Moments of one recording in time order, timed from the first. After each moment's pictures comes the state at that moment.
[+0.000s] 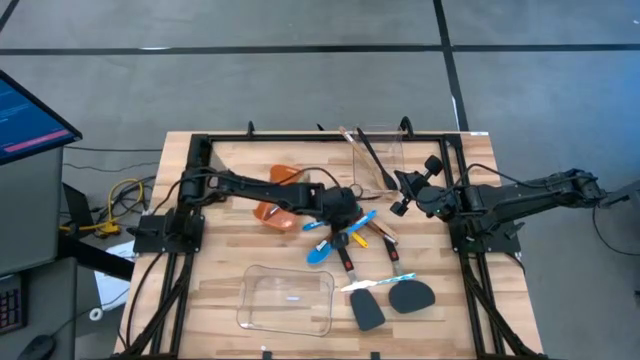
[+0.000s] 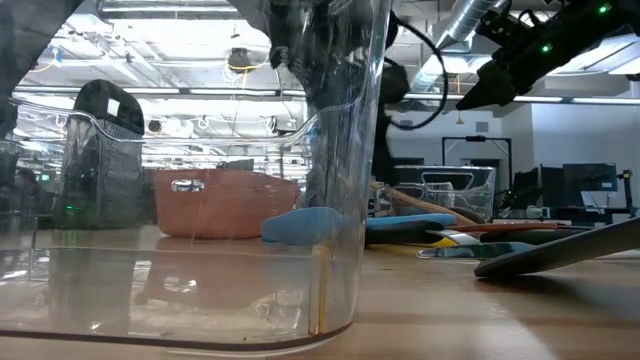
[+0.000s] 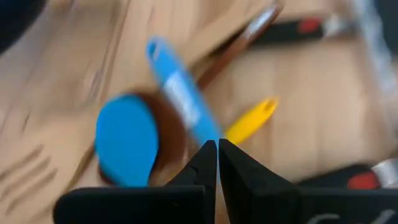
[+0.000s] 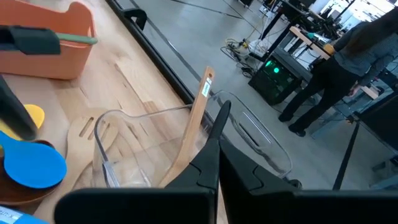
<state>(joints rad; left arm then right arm) 0.03 2.07 1.53 -0.40 -0.06 -0.09 0.10 0.88 0.54 -0.23 0.94 -0.03</state>
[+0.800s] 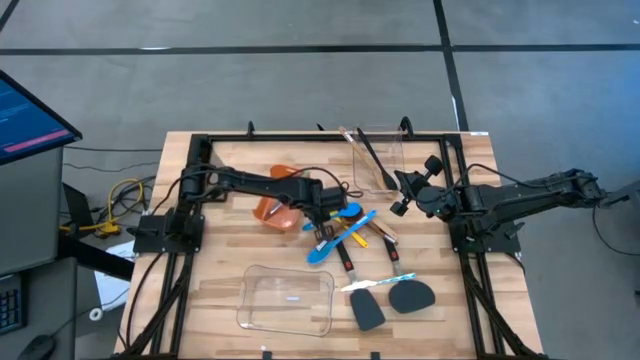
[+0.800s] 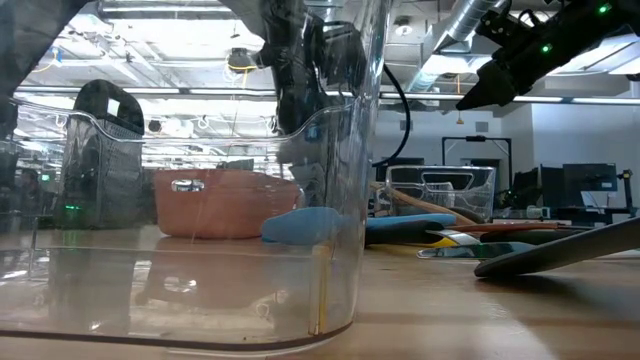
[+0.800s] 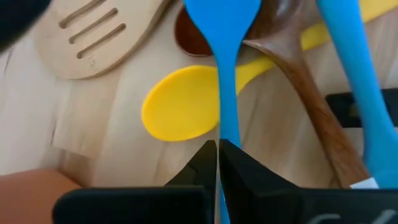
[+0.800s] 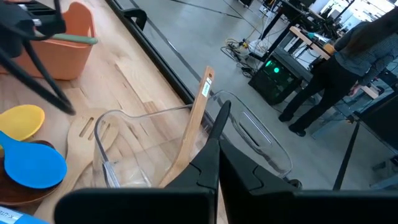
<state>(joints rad) 0.06 2.07 1.52 -0.72 -0.16 -0.19 0.10 0.89 0.54 -0.23 0.94 -0.03</state>
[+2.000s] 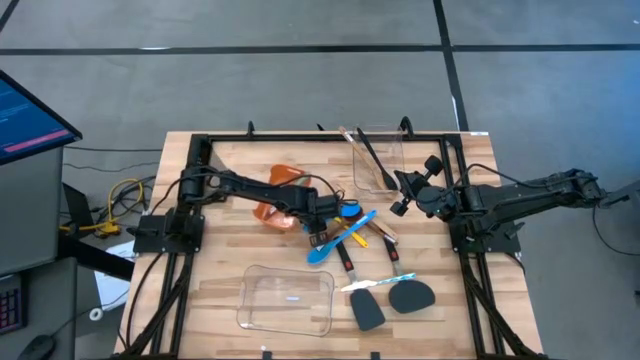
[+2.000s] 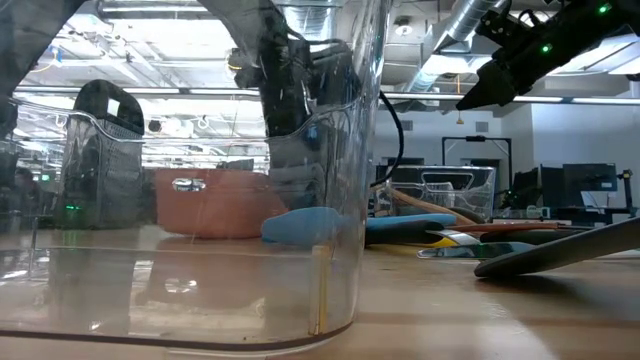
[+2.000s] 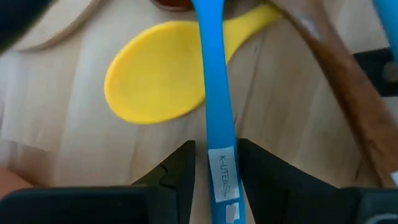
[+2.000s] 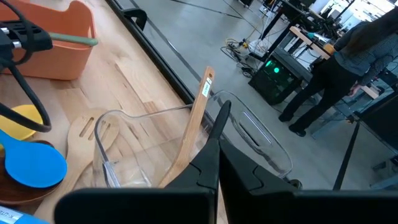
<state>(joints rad) 0.04 2.06 1.38 -0.57 -0.16 -0.17 0.10 0.89 0.54 -0.23 0.94 -0.03</state>
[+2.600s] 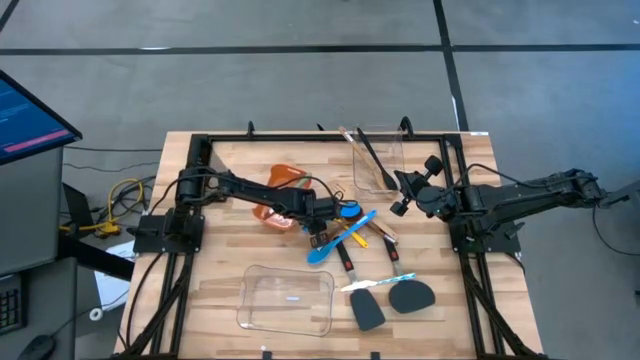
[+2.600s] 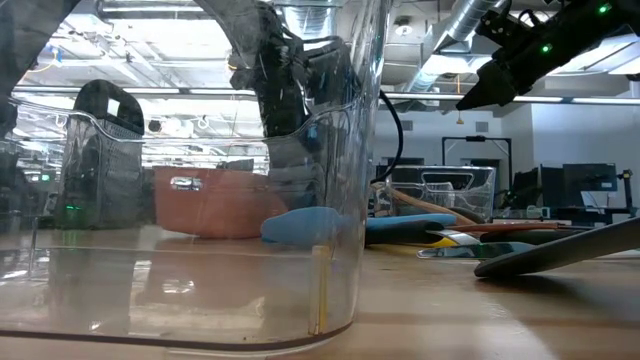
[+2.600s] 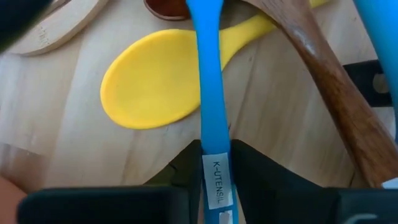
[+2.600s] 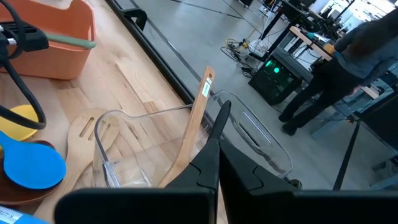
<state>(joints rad) 0.04 2.06 1.34 -0.51 -0.16 -0.21 0.10 0.89 0.54 -0.23 0.94 -0.03</state>
